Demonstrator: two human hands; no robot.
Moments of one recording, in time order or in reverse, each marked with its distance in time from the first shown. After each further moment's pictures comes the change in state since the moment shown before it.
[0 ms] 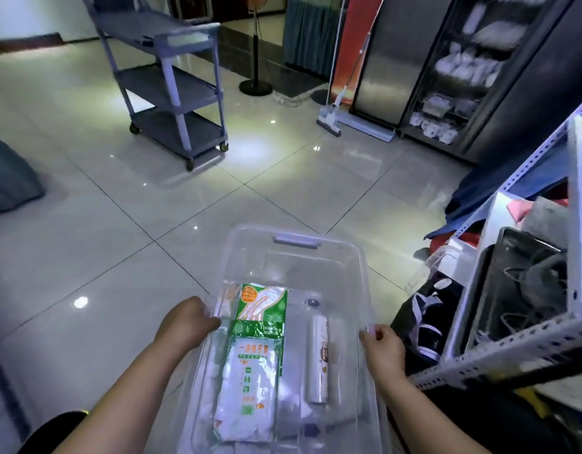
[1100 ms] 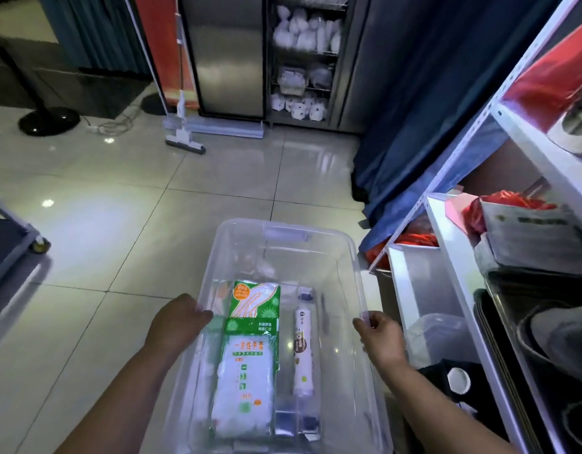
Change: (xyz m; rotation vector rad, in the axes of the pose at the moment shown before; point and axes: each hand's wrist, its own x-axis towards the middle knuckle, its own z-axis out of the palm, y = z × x) left_hand 0.567 0.445 0.024 0.172 -0.247 0.436; right_hand 0.508 -0.191 0.071 0.058 0.327 0.286
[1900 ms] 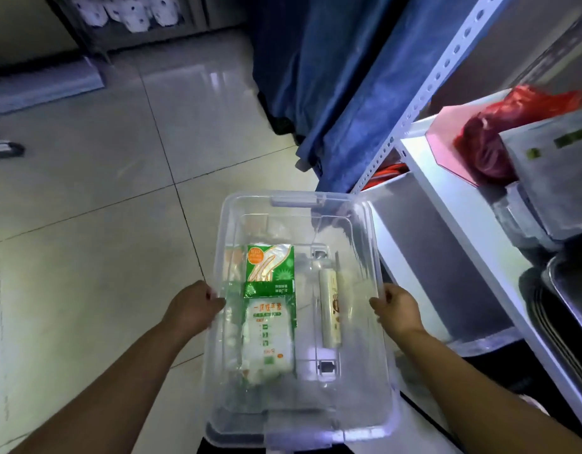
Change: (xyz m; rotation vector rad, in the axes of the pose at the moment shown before) left_hand 0.426 0.216 0.213 0.345 -0.565 0.221; right_hand 0.362 0.038 0.038 0.016 0.146 0.533
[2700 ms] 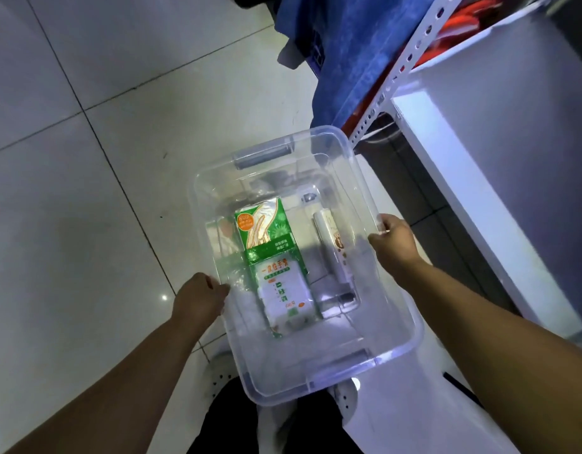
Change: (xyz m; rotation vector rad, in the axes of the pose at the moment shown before) left_hand 0.279 -0.105 0.246 -0.083 -0.049 -0.170; right_hand 0.304 0.123 0.207 0.038 0.024 0.025
